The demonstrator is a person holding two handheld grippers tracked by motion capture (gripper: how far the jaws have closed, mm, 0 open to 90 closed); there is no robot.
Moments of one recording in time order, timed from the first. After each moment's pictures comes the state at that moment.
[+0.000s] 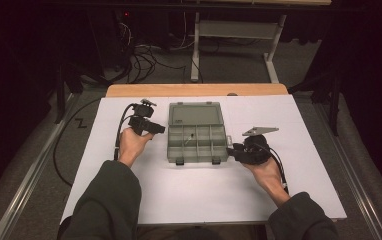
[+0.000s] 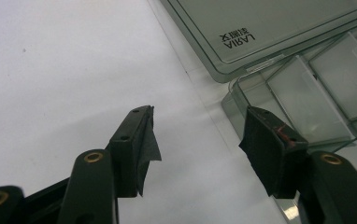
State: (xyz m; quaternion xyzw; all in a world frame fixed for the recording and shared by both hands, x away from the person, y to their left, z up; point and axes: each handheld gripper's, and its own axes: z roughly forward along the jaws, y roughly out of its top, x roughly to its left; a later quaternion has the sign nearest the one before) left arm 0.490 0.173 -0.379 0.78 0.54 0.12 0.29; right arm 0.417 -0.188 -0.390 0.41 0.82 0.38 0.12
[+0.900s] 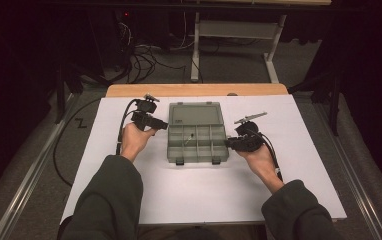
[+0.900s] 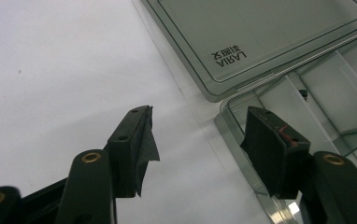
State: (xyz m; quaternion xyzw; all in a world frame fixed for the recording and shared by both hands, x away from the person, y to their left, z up) left arm 0.501 0.165 -0.370 0.79 0.53 0.12 0.28; right arm 0.454 -0.171 -0.382 0.43 0.84 0.32 0.10
